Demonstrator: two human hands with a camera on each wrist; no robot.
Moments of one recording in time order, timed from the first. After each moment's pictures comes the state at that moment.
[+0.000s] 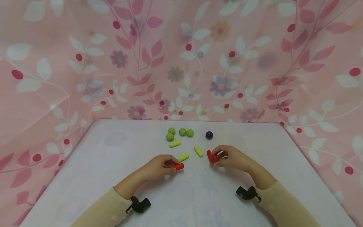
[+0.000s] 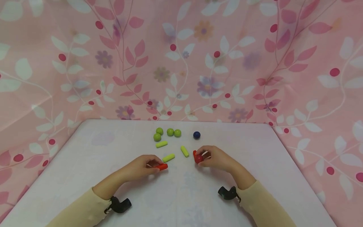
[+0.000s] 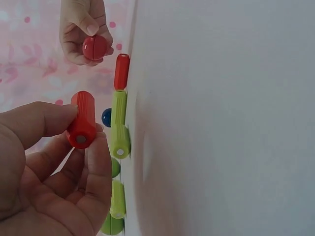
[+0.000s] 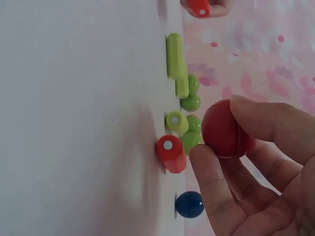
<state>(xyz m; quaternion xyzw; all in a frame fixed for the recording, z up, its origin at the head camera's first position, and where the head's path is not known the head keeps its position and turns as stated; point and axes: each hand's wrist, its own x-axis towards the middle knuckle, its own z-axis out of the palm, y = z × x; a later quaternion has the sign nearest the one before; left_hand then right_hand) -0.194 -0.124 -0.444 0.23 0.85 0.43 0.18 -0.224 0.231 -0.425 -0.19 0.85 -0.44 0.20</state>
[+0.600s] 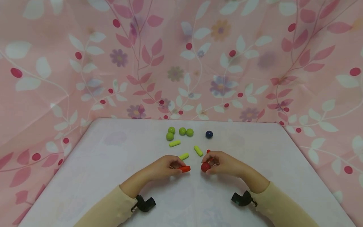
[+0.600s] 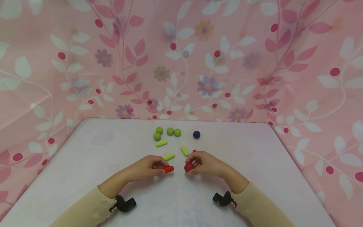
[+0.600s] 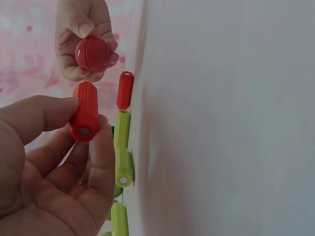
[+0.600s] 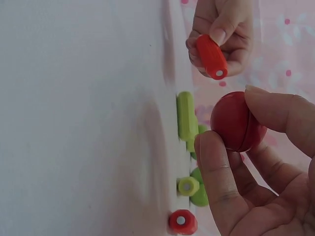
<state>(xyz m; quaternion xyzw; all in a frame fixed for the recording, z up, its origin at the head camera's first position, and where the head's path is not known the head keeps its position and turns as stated) -0.194 -0.105 -0.441 0.25 0.84 0.44 0.21 -0.206 0.200 -0.427 -0.23 0.82 -0.46 0.26</state>
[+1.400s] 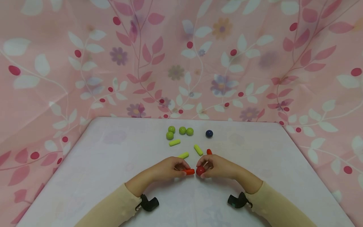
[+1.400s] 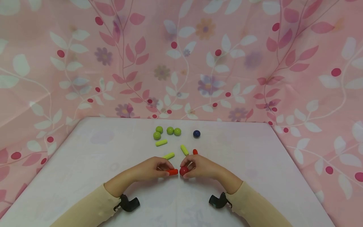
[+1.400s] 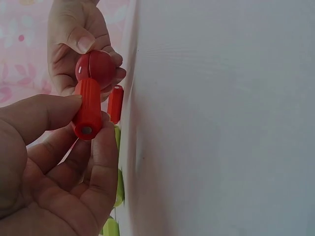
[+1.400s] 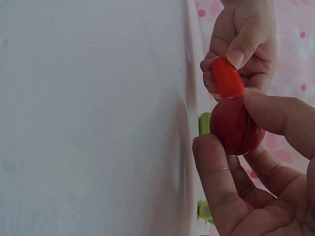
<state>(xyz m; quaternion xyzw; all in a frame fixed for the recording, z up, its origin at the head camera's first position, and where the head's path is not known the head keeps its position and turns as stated) -0.191 -0.090 -0.442 0.27 0.83 0.44 0.23 -0.203 0.178 -0.436 -0.23 0.81 -0.45 0.29</state>
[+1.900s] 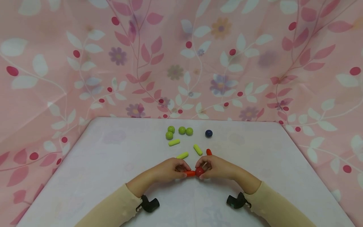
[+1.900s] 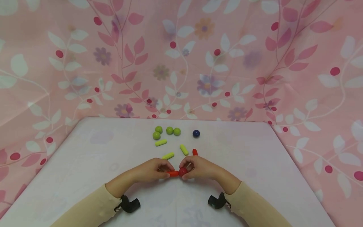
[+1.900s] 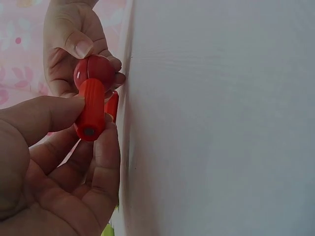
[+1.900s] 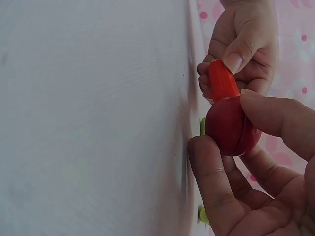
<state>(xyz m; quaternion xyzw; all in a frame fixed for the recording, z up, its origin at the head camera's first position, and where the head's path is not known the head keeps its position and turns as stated) -0.188 -0.086 -0.442 0.27 0.83 0.43 0.24 -0.200 0.175 -0.436 -0.24 0.81 -0.45 0.29</state>
